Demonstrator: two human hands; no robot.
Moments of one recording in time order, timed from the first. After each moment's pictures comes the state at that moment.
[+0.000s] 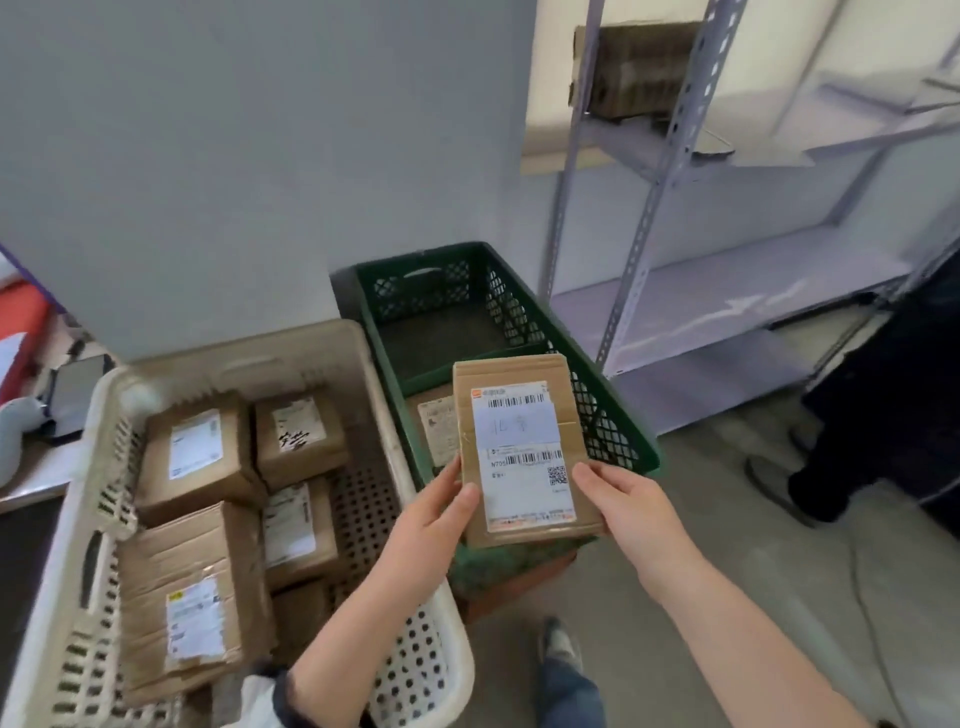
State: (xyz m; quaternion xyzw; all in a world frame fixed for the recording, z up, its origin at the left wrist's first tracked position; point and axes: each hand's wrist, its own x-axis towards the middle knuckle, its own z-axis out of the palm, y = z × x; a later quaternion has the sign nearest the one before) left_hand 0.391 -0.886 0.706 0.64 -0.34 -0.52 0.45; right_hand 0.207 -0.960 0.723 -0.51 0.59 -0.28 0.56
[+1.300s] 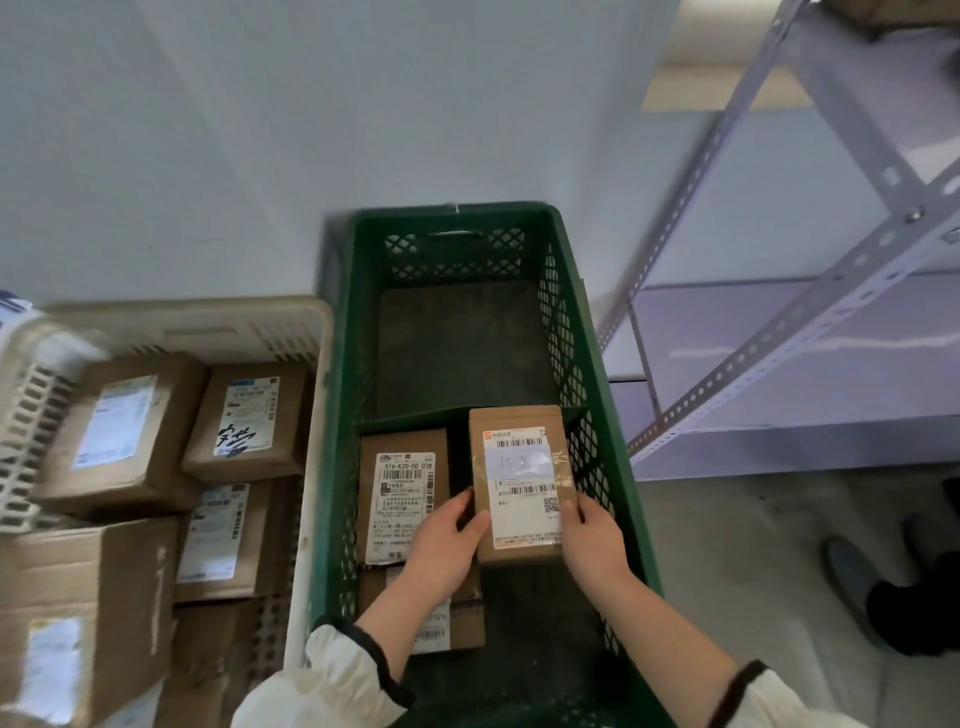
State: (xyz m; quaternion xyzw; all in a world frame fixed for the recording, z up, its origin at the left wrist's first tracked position) left_hand 0.384 -1.131 0.576 0.80 -0.22 -0.48 0.28; right_hand 0.250 -1.227 0.571 -0.58 0.63 -0.04 0.52
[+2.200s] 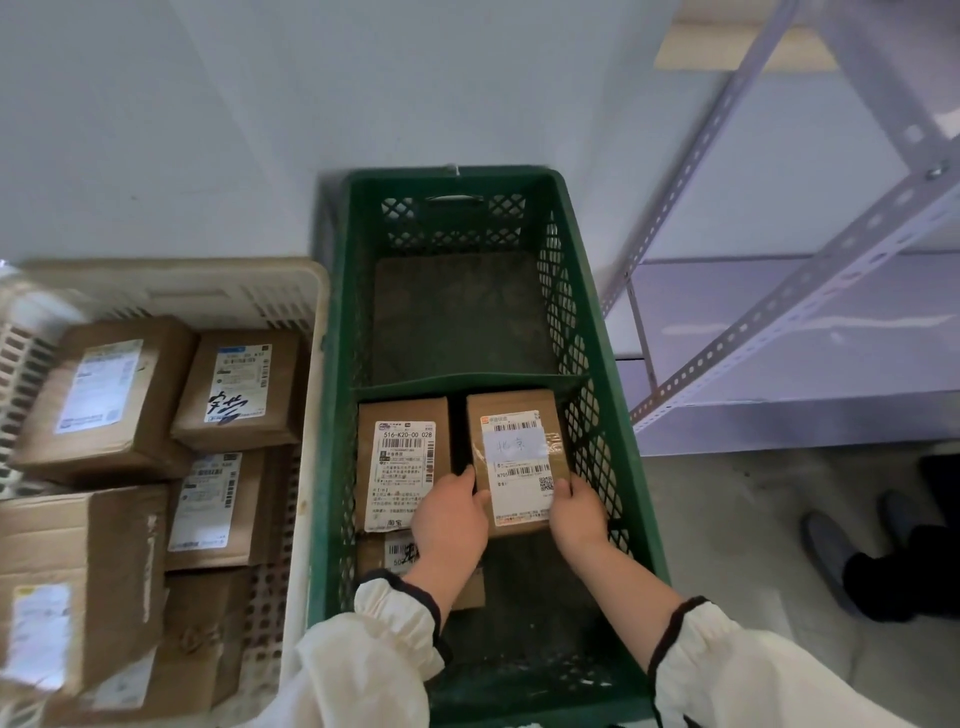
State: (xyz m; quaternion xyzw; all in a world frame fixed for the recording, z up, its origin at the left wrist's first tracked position) left_hand 0.366 -1.132 0.556 0.89 -0.34 -0.29 0.11; right_hand 0.256 -1.216 0.532 -0.53 0.67 -0.03 0.52
